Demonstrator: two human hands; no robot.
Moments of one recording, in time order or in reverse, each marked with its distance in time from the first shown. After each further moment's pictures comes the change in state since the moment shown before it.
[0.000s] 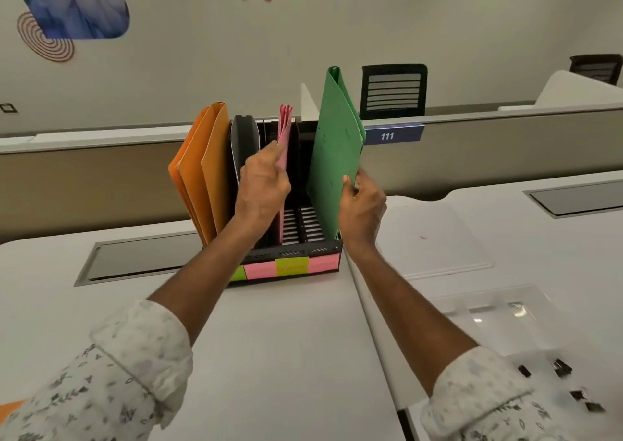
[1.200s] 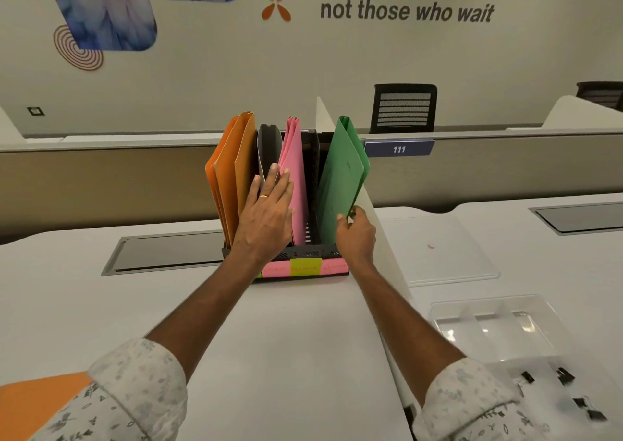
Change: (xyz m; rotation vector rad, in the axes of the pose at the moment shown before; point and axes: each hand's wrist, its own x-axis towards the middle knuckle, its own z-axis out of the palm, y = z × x) left_hand -0.059 -0.048 -0.024 0.627 -0.183 0.255; right_hand -0.049 0.003 0.011 -0.046 -0.354 0.367
